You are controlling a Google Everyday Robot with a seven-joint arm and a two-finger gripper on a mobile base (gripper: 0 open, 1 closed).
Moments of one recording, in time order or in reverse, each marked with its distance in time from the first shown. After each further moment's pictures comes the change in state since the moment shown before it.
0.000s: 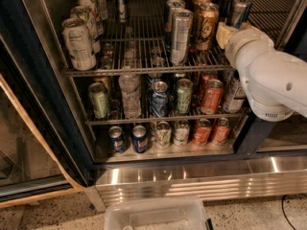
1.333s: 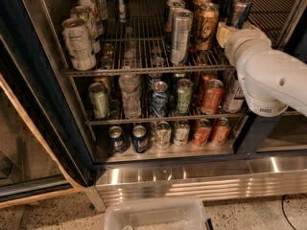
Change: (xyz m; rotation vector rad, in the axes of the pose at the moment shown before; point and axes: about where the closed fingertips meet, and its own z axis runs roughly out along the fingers) arm 0.006 -0.012 0.017 0.035 -0.001 -0.019
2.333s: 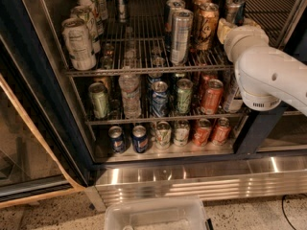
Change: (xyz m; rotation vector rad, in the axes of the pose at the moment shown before) arm -0.004 -0.006 0.018 0.041 -0.026 -0.032
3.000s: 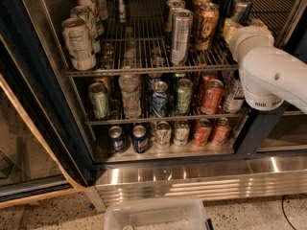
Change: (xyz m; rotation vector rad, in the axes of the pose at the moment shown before) arm 0.001 -0.019 0.004 0.048 -0.007 -0.013
